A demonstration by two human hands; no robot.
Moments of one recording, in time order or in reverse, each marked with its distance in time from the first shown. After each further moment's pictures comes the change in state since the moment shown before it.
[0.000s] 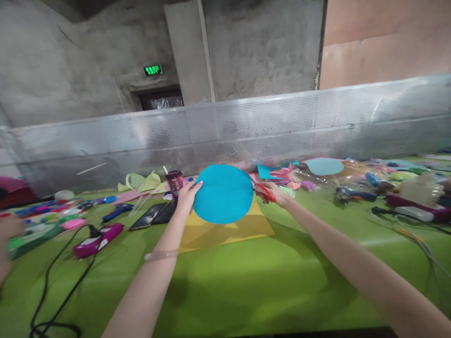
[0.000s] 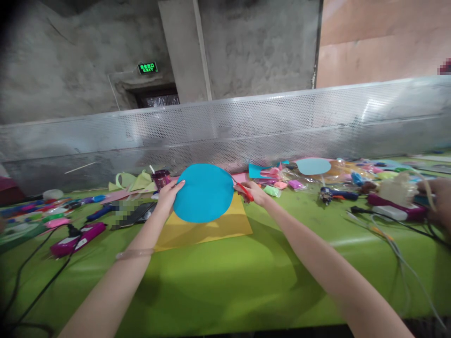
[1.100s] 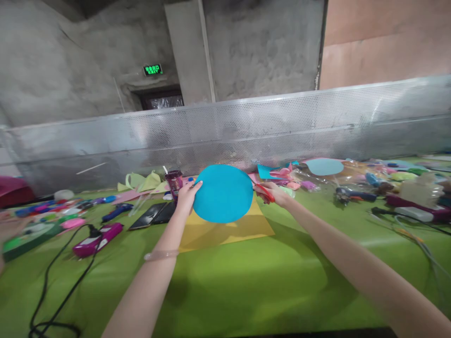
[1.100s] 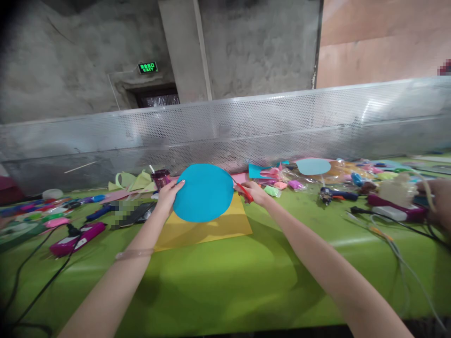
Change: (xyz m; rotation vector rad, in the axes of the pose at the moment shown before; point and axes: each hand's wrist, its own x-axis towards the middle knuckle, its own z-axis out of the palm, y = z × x) left_hand 0.000 -0.001 0.001 -0.004 0.001 -0.022; right_hand 0.003 0.003 -0.001 -0.021 0.024 0.044
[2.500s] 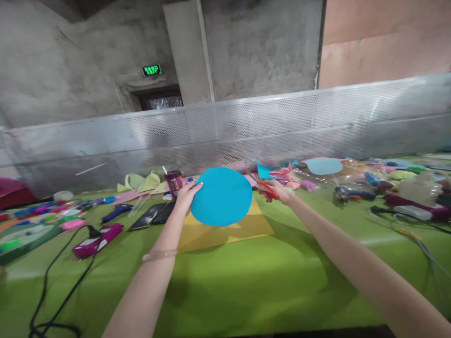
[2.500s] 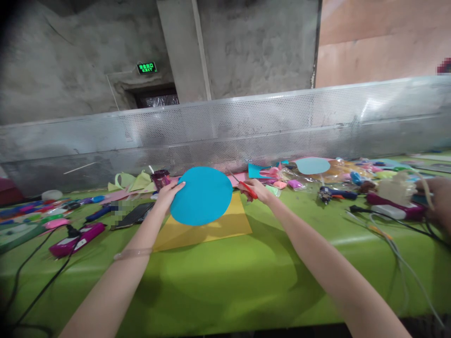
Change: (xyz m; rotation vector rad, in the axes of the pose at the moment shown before) left_hand -0.003 0.010 -0.004 0.161 -0.015 0.022; right_hand 0.000 0.005 -0.014 -0.006 -0.039 -0.063
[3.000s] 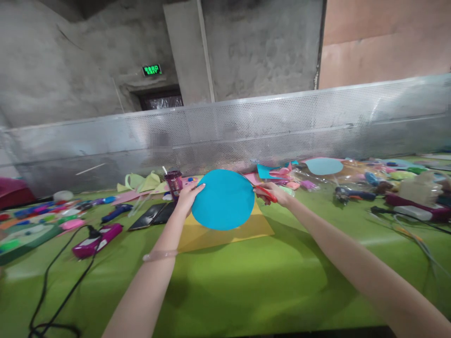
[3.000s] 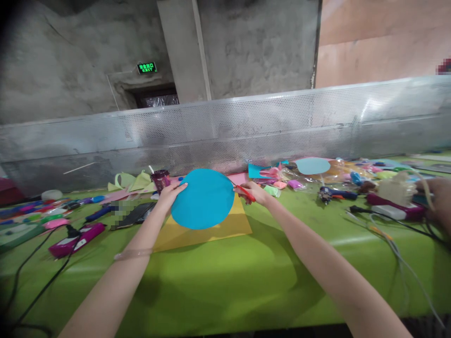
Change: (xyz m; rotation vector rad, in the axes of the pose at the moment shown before) left_hand -0.004 0.002 0.003 0.027 -0.040 -0.004; right_hand -0.005 -0.014 0.011 -0.052 -0.059 0.047
